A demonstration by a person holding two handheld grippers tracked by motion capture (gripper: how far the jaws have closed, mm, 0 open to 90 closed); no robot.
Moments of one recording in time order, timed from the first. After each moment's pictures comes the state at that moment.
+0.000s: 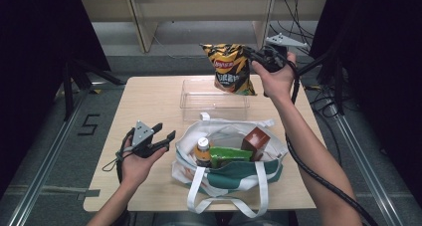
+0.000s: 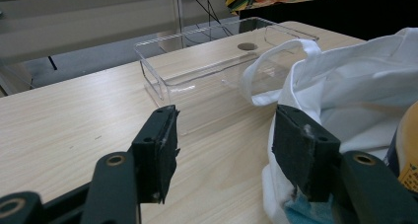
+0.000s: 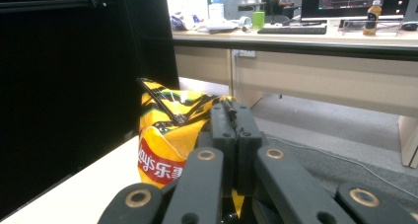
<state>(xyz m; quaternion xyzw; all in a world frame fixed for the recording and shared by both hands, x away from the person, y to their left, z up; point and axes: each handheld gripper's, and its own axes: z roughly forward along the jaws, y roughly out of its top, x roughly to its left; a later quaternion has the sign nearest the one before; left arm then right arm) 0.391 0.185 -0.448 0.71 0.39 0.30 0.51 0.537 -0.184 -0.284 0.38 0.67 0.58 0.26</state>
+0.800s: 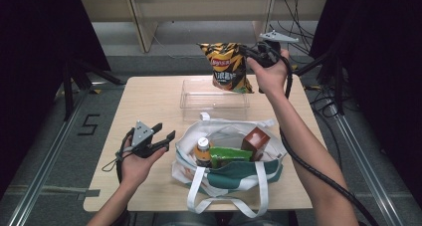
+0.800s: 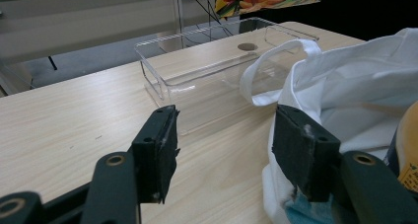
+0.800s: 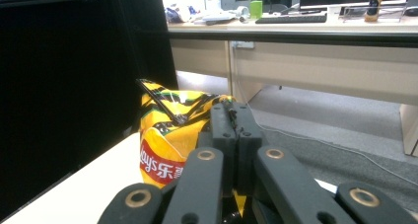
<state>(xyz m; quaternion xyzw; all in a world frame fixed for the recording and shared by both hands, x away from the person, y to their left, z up) 0.391 0.186 -0.448 0.71 0.39 0.30 0.51 0.559 -0.173 -0.288 0.40 0.67 0.58 0.25</state>
